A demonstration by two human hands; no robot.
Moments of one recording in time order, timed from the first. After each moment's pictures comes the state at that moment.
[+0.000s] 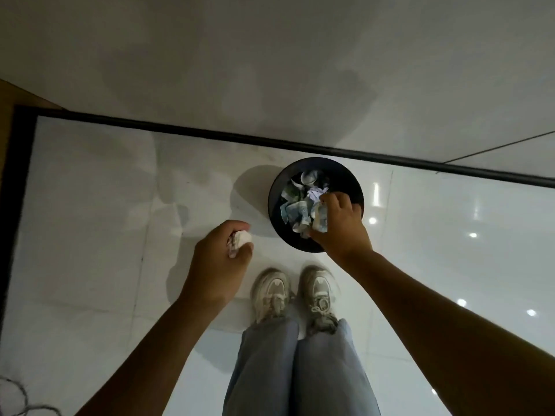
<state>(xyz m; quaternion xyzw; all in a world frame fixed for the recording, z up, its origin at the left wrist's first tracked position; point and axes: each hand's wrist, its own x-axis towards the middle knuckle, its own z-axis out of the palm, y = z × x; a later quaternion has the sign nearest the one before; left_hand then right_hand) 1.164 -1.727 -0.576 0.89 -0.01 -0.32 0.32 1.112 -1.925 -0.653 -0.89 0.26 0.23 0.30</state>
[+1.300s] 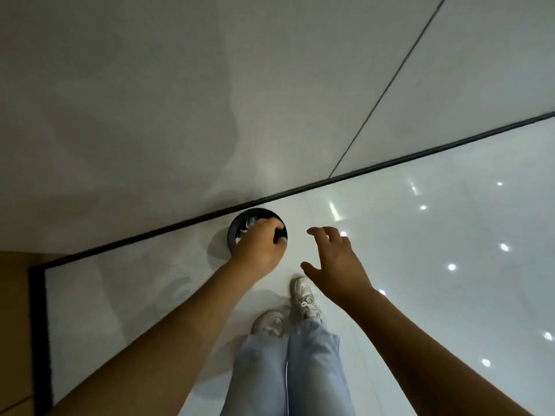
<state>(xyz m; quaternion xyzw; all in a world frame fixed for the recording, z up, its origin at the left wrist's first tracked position) 1.120 -1.858 -0.345 0.84 -0.36 -0.37 0.18 0.972 -1.932 -0.342 -0.87 0.38 0.12 0.29</state>
